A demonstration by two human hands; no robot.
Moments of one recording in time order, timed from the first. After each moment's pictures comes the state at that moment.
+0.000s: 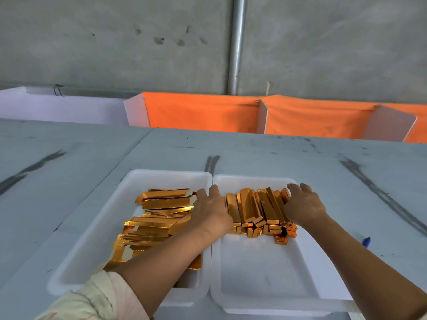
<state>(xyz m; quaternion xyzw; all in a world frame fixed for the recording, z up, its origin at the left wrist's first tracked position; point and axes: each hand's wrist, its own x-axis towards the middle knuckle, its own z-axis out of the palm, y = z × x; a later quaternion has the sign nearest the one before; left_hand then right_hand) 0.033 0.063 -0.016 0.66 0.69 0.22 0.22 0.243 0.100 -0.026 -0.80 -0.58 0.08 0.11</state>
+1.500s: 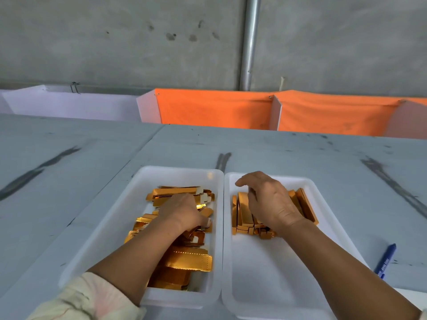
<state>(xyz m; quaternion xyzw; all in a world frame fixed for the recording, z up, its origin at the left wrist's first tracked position) -0.046 0.092 -0.025 0.66 0.74 0.04 0.12 0.155 0.093 -0.018 -0.54 -0.78 0.03 0.30</state>
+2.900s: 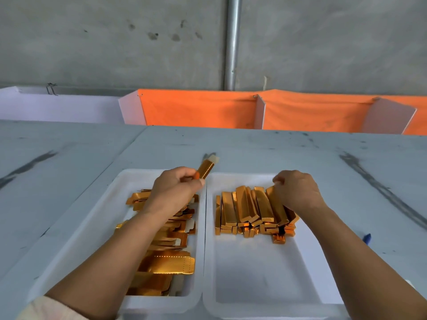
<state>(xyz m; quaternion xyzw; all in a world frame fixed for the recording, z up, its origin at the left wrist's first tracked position) -0.033 0.089 0.004 0.61 0.60 0.42 0.30 0.234 0.110 -0.005 -0.75 -0.62 0.04 0.21</state>
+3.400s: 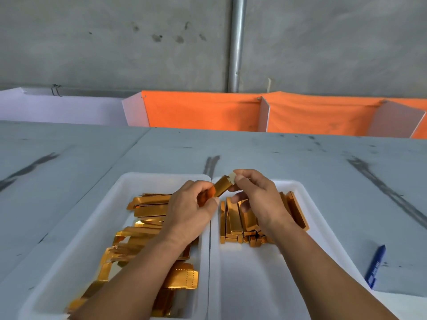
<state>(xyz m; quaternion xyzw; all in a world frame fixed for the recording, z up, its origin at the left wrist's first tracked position) -0.009 0.084 -0.025 0.68 0.56 0.43 0.18 0.152 0.093 -0.003 -0.50 -0.52 0.46 0.52</state>
